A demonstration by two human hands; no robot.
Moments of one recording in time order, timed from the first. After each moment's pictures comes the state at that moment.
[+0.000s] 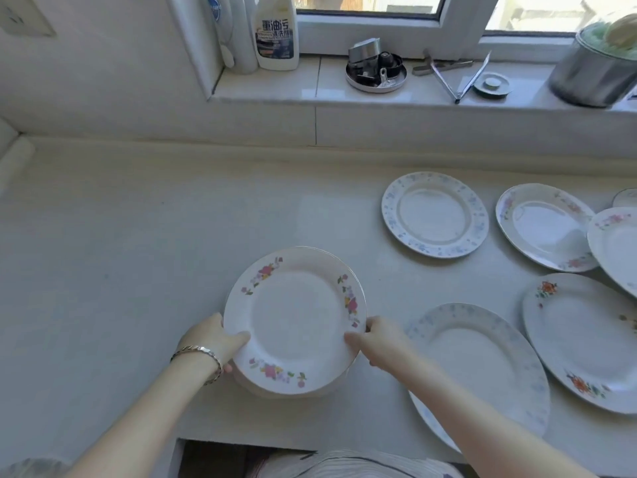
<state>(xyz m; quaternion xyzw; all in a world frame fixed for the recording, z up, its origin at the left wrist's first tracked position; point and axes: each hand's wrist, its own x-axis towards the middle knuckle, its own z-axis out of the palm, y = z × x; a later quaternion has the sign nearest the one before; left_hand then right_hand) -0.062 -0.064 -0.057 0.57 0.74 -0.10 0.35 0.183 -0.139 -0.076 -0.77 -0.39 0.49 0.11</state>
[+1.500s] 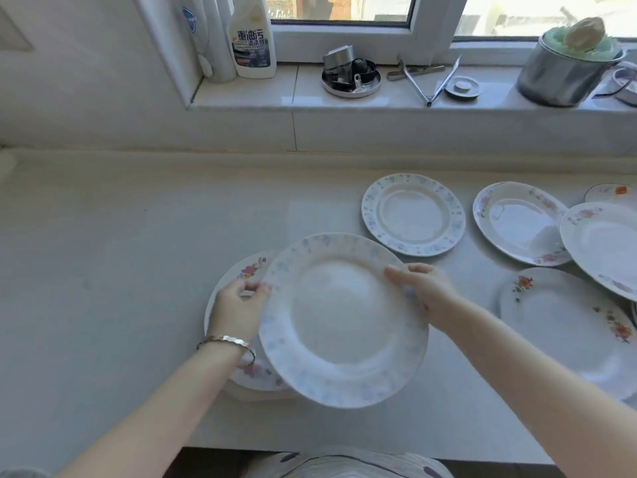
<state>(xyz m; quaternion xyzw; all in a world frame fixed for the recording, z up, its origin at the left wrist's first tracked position) 0.027 -0.078 -0.012 0.50 0.69 0.27 0.45 0.280 -0.124 -0.028 -0.71 -0.17 0.54 0.42</state>
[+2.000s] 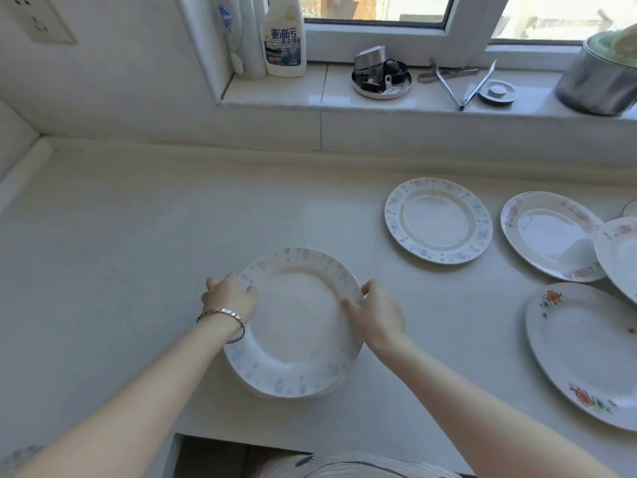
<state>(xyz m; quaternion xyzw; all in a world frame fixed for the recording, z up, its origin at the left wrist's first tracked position) -0.016 -0.033 -0.043 0.57 0.77 -0.02 0.29 0.182 -0.109 -0.065 -0.83 -0.42 0.32 0.17</state>
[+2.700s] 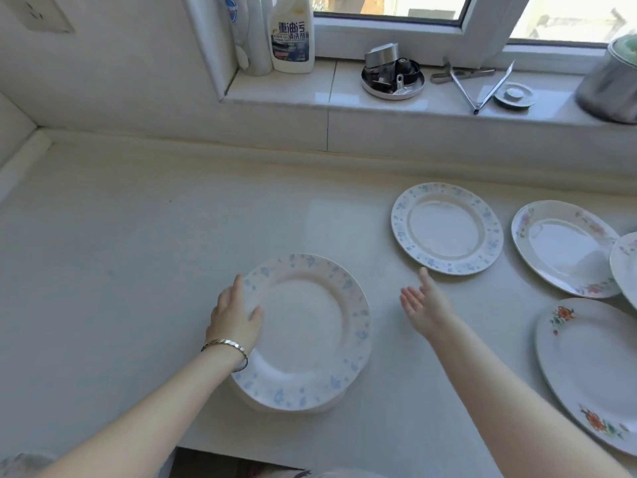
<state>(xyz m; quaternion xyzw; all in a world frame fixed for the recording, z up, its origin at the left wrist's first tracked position) -0.025 -0.049 -0.078 0.60 0.73 0.05 0.32 0.259 -0.077 -0.090 -0.61 0.13 0.53 0.57</state>
